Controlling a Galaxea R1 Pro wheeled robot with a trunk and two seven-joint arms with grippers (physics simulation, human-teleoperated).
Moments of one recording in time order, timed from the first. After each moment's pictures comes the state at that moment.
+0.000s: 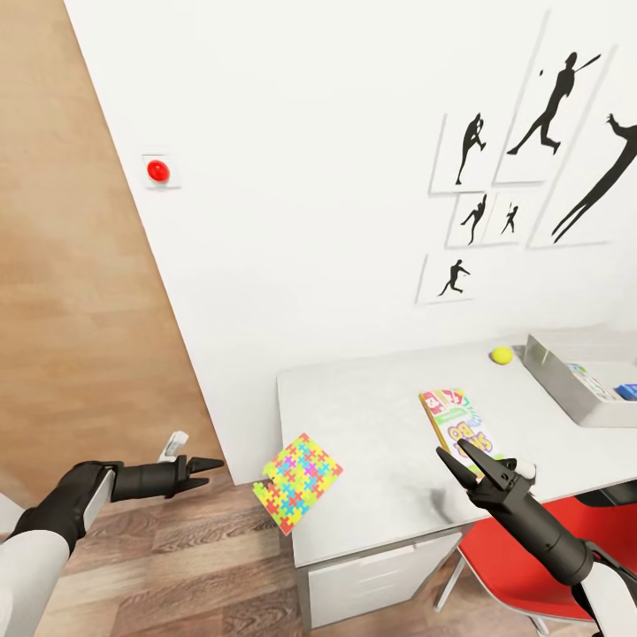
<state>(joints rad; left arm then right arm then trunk) -0.73 0.29 0.19 -0.55 0.04 0.85 -1.19 -0.09 -0.10 -0.32 -1.58 -1.06 0.85 0.88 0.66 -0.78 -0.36</state>
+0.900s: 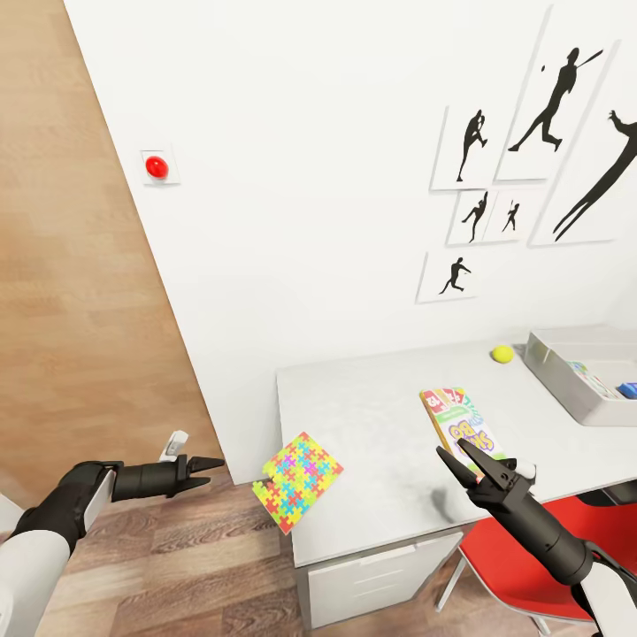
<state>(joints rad) -0.73 0.29 0.19 -0.55 0.03 0.85 -1.21 -0.09 -0.10 -0.32 -1.58 -1.06 0.84 0.88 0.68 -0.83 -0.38</state>
